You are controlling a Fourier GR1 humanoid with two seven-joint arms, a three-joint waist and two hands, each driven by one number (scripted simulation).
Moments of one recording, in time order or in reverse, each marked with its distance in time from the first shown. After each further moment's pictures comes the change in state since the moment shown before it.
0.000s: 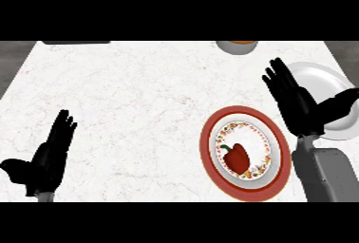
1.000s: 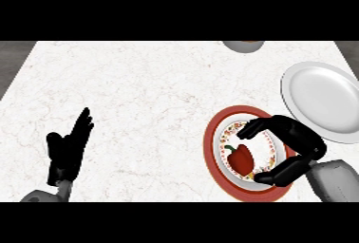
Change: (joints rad) left arm -0.103 -0.021 -0.098 0.062 -0.094 0.074 0.225; right arm 0.082 -0.209 0.230 0.022 0.172 0.572 -0.601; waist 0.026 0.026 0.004
